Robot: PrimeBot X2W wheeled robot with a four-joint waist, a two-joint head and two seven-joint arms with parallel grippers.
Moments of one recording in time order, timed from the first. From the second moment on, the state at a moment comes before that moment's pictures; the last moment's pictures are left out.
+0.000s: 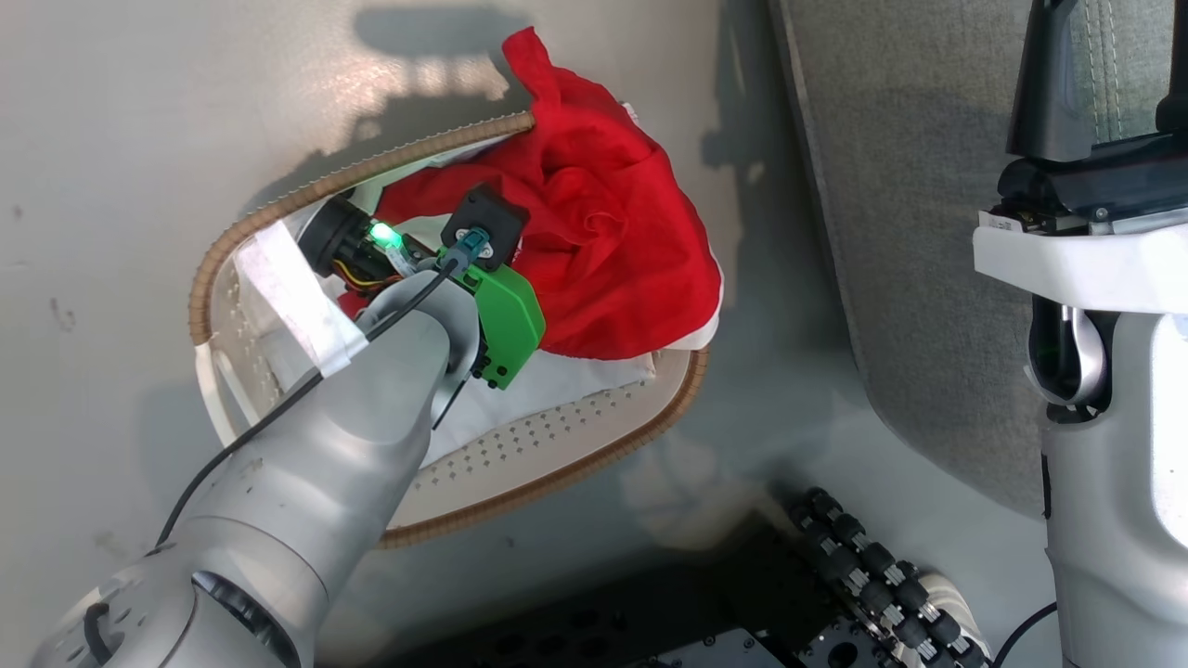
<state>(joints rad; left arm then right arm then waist) -1.04 0.05 -1.05 1.12 -0.54 -0.08 -0.24 -0.58 -0.05 -0.04 -0.14 0.10 0.13 -0.26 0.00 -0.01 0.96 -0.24</state>
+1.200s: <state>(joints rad) -0.61 0.27 -0.72 0.45 -0.32 -0.09 -0.26 -0.29 -0.05 -0.05 0.08 -0.01 0.13 -0.26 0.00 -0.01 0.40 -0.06</state>
